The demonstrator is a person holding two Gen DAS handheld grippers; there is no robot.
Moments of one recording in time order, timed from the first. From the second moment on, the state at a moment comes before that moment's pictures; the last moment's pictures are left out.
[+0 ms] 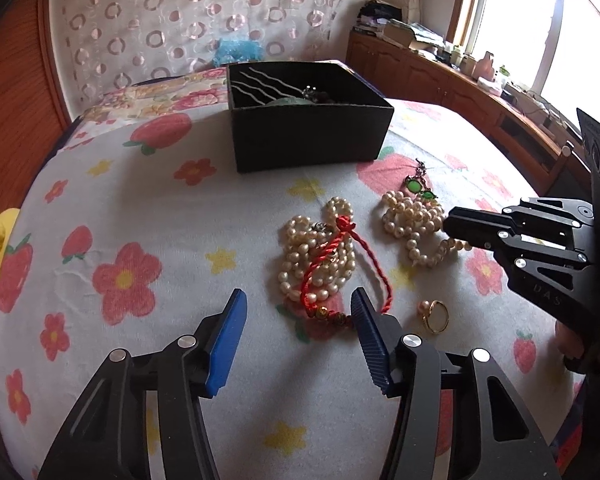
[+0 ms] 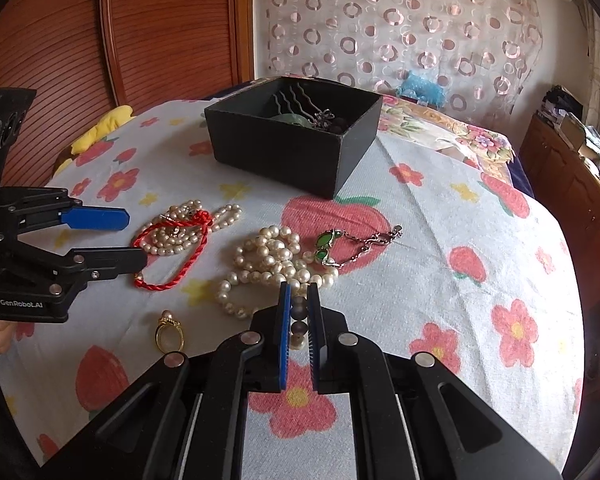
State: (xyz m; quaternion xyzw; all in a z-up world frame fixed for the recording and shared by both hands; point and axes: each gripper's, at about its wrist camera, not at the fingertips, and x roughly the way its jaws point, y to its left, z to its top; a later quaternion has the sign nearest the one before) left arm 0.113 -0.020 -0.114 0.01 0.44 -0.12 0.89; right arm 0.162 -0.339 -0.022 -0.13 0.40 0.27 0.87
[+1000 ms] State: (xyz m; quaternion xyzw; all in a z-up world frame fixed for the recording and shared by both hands) left arm 0.100 -0.001 -0.097 0.01 0.41 -0.11 0.91; right arm 0.163 -0.342 -0.024 -0.13 0.40 0.27 0.87
